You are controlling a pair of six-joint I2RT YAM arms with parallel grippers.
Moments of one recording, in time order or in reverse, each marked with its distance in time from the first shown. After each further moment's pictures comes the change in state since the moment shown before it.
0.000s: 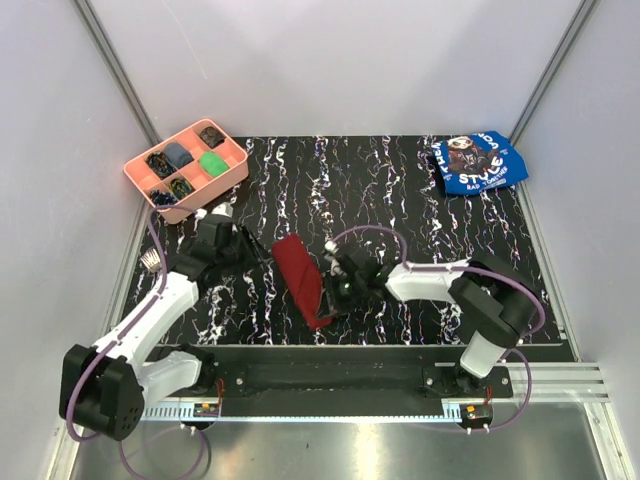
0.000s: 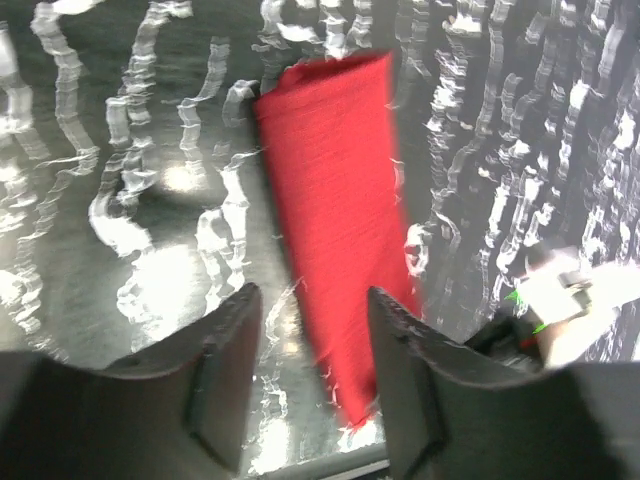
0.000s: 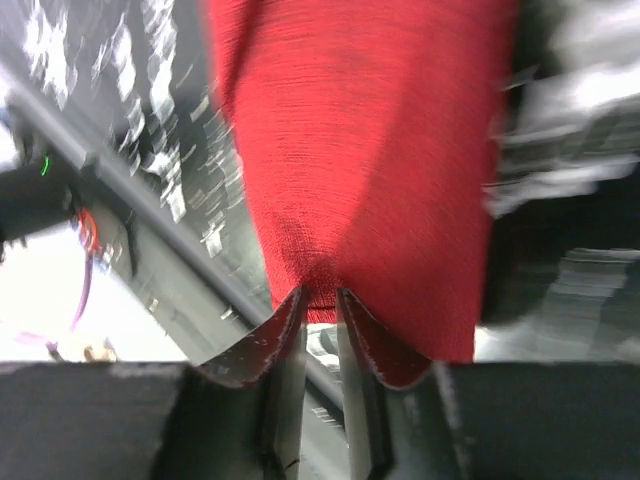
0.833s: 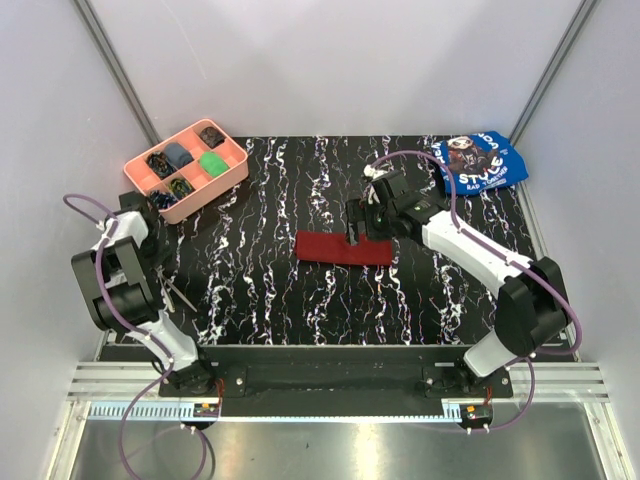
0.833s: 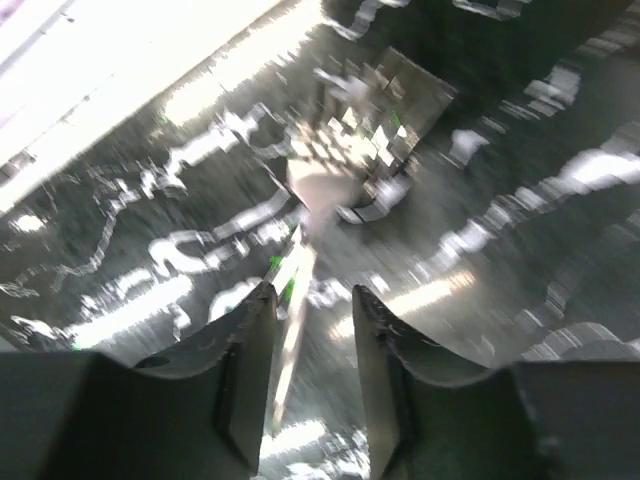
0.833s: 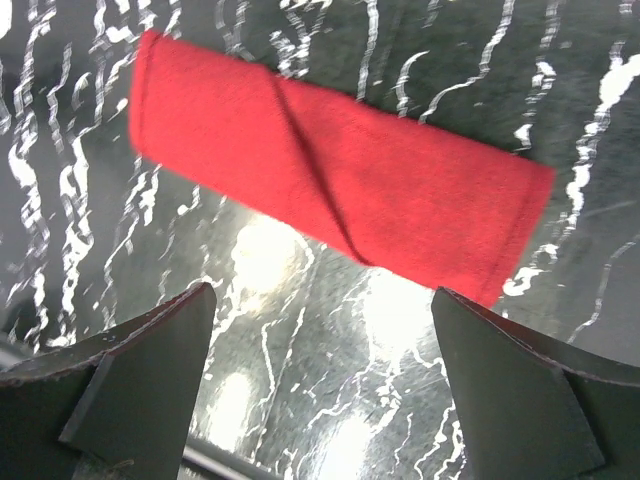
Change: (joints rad) left arm 0.737 0.591 0.400 -0.341 -0.349 0.172; right arm -0.335 -0.135 0.420 -0.524 0.350 -0.401
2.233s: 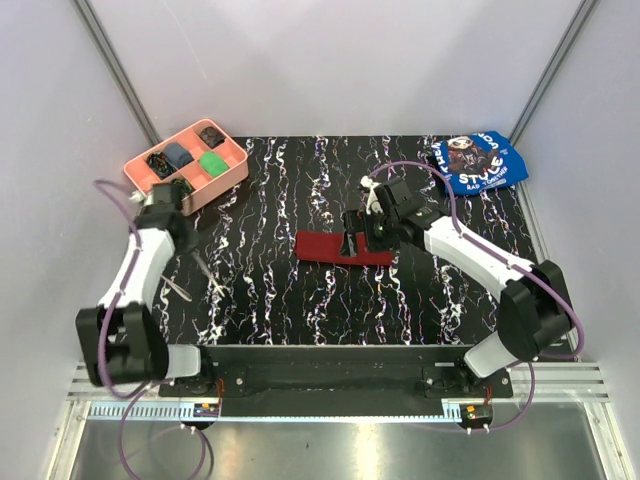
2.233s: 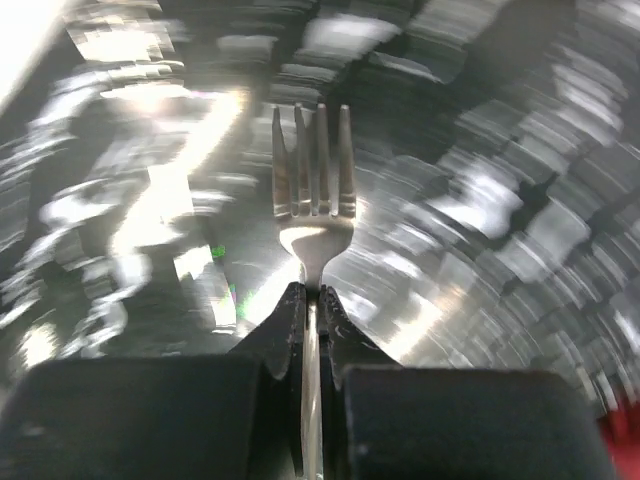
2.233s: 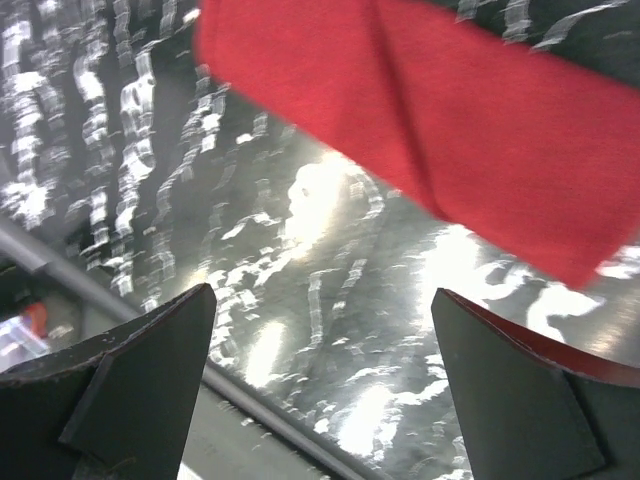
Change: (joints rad) left arm -0.240 -0.294 -0.085 0.026 0.039 0.024; right arm -0.001 -0.042 -0.069 -0.005 -0.179 -0.007
